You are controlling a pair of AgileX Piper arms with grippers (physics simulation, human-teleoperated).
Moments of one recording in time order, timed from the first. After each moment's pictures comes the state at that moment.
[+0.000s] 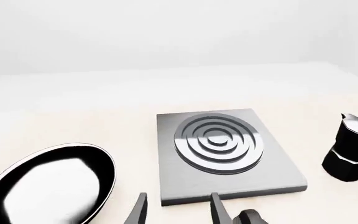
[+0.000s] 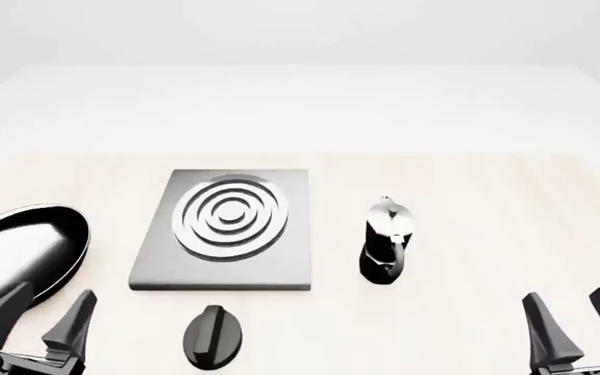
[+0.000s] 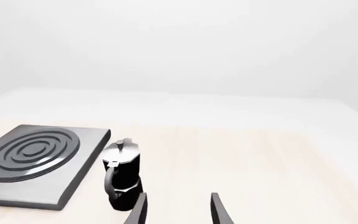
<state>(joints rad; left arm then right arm) -0.12 0.18 -0.02 -0.02 0.00 0.07 0.01 0.00 0.01 -0.02</state>
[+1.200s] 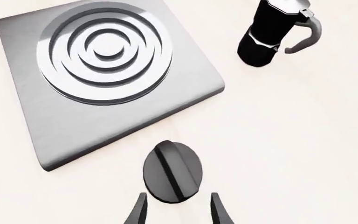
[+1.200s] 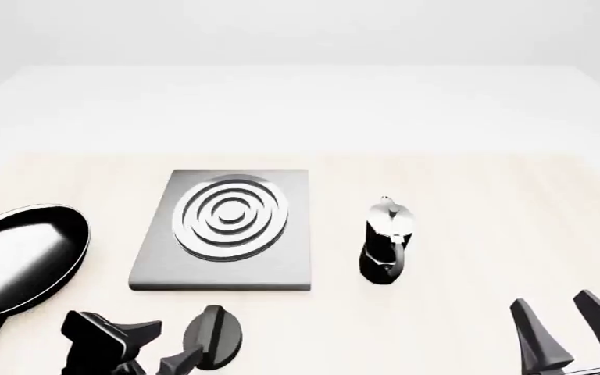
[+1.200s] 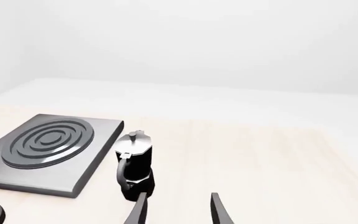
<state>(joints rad) -0.60 0.88 -0.07 -0.17 -0.14 0.14 0.01 0.00 0.04 -0.01</state>
